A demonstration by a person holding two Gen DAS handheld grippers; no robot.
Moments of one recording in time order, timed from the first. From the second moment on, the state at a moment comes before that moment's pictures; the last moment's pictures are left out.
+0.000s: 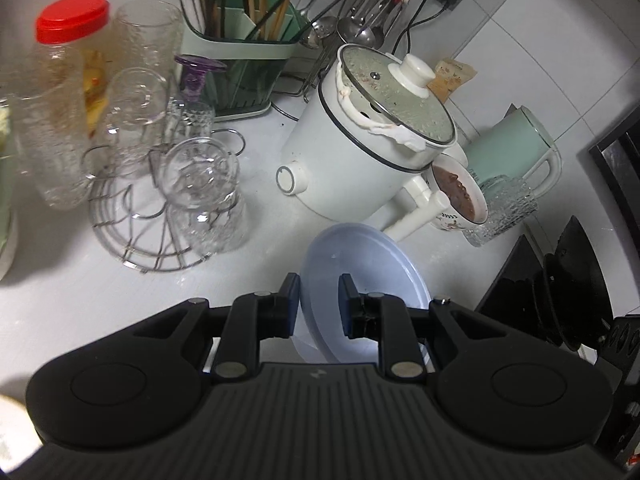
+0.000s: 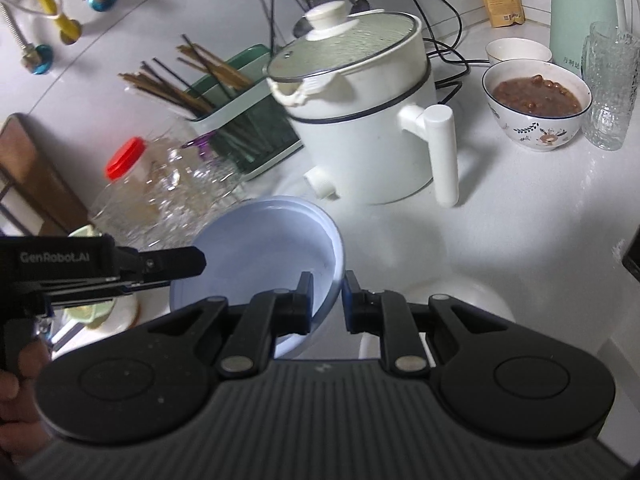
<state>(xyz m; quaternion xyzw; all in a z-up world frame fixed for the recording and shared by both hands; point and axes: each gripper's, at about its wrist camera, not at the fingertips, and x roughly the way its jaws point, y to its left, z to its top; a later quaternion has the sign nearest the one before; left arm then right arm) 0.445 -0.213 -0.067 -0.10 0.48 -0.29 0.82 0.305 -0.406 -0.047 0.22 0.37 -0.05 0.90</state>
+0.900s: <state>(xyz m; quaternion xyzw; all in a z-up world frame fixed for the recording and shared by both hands) 0.376 -0.127 -0.087 -0.10 0.50 -0.22 0.83 0.268 -0.329 -0.058 0.18 0.42 0.01 0.89</state>
